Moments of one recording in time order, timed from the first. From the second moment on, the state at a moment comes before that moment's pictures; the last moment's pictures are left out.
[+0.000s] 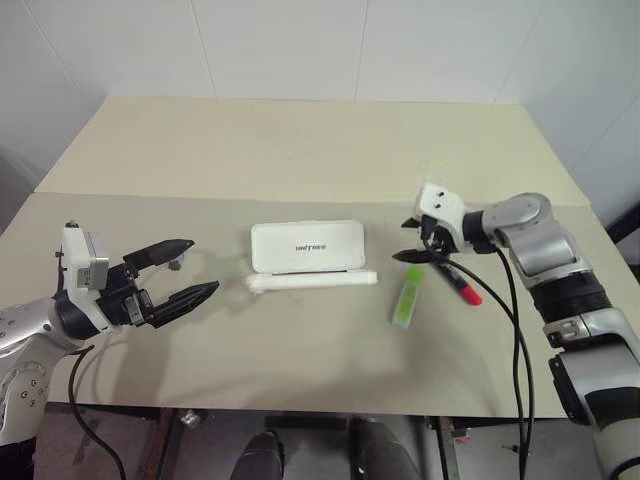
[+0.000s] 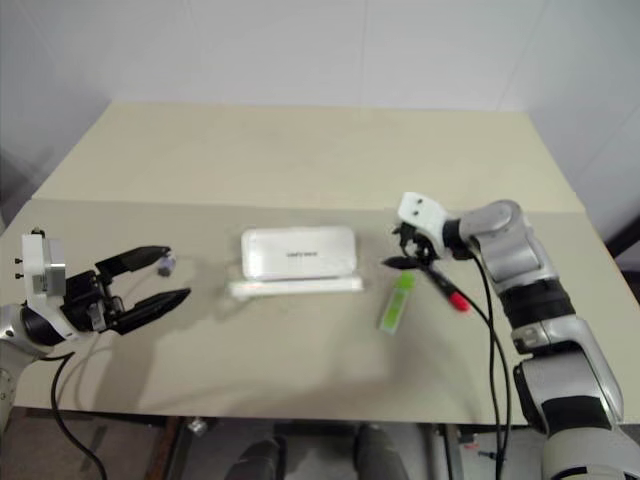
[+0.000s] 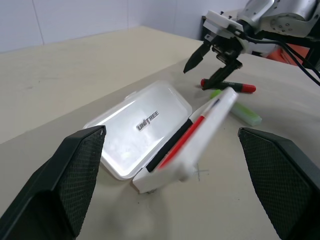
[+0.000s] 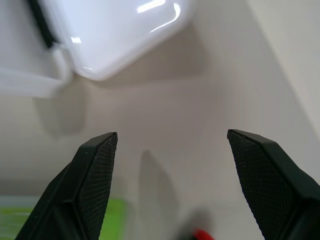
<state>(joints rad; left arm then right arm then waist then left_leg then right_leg) -0.04 0.78 0.47 -0.30 -0.78 0.42 -0.94 -0.95 -0.68 0.27 0.50 -0.04 0.32 1.13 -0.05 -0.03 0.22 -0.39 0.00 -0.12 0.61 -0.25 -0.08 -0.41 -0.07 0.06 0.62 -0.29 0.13</state>
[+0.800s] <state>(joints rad) -0.10 0.77 0.42 -0.26 -0.76 0.40 -0.95 -0.91 -0.71 0.23 0.43 -0.04 0.70 1.04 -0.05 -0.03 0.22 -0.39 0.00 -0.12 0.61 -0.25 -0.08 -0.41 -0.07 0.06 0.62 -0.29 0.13</state>
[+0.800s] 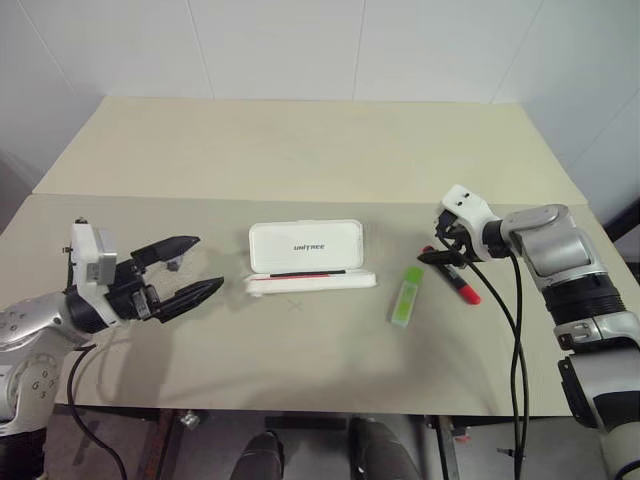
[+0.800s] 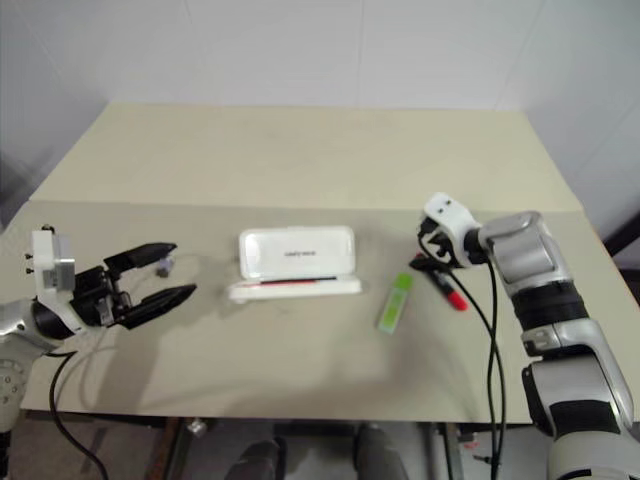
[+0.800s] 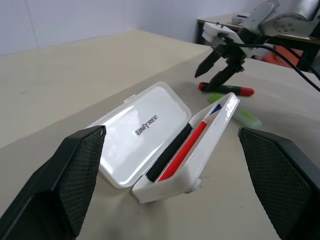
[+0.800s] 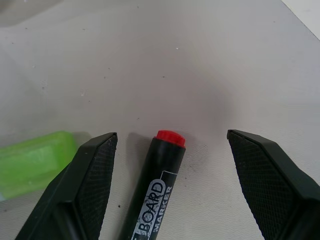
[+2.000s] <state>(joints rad) -0.12 0.76 0.41 -0.22 -0.74 0.39 -0.96 -1.00 -0.52 0.19 0.29 0.09 0.55 1.01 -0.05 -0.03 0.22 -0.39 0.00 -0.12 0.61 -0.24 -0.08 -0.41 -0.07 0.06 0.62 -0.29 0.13</state>
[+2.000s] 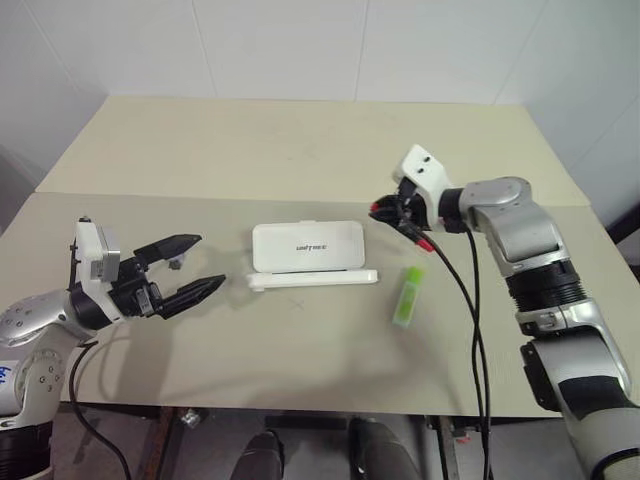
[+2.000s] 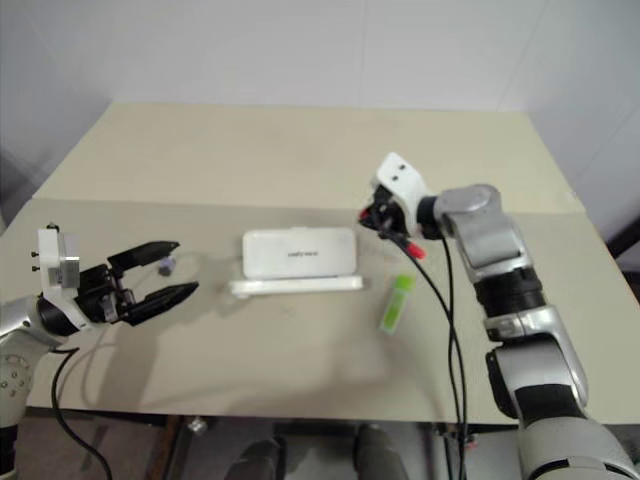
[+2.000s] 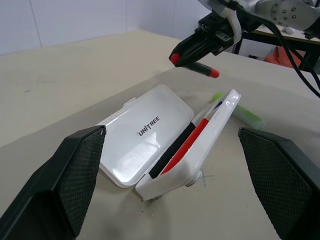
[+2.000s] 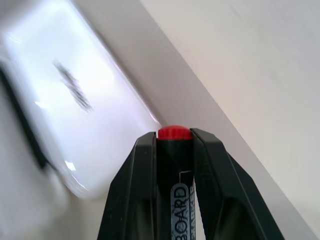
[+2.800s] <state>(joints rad) 0.03 0.83 0.48 -0.30 -0.78 0.46 -1.04 -0.97 -0.25 0.47 0.23 0.04 0.53 1.02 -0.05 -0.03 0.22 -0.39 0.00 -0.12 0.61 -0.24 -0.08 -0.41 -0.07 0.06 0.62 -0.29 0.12</state>
